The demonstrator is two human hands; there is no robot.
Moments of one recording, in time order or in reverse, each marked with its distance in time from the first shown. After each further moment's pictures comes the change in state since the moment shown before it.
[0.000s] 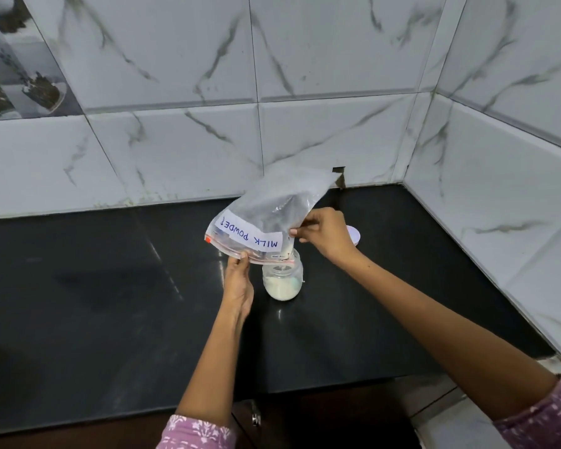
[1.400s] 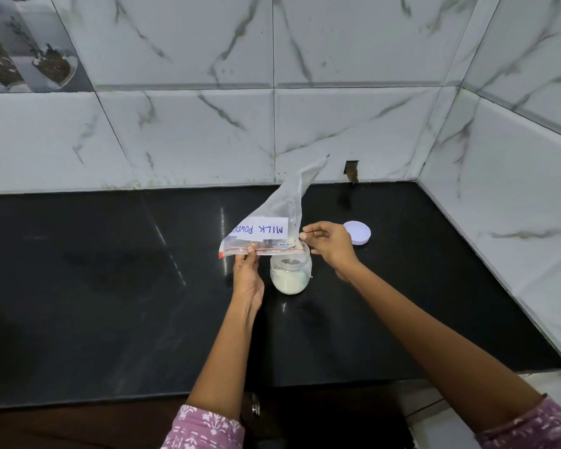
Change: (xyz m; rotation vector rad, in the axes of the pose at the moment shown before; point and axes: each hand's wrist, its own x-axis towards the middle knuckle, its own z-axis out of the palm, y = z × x) left_hand 0.011 -0.019 -0.003 -0.119 0.137 -0.010; right_hand -0.002 0.039 0.028 0.072 0.029 0.273
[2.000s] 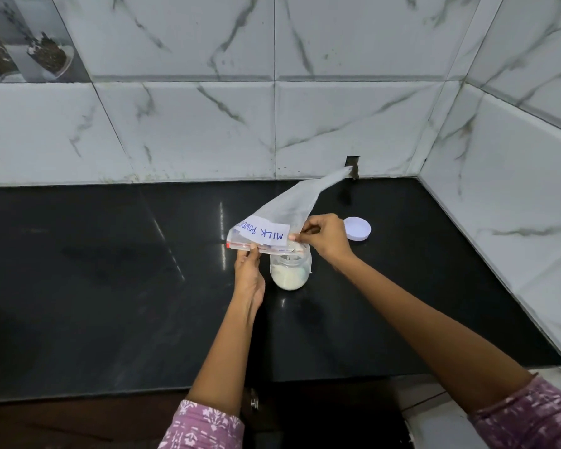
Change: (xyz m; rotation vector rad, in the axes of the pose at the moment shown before) left_hand -0.004 -0.002 0.000 0.060 -0.018 -0.011; right_hand 0.010 -0.004 0.002 -0.190 -0.027 -0.138
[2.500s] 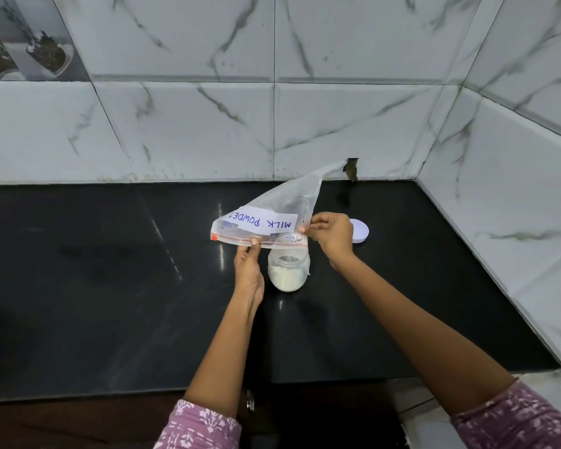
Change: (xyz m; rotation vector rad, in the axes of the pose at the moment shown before) left_hand -0.001 0.004 0.009 0.049 -0.002 0.055; right_hand 0.001 0.005 -0.001 0.183 0.134 0.104
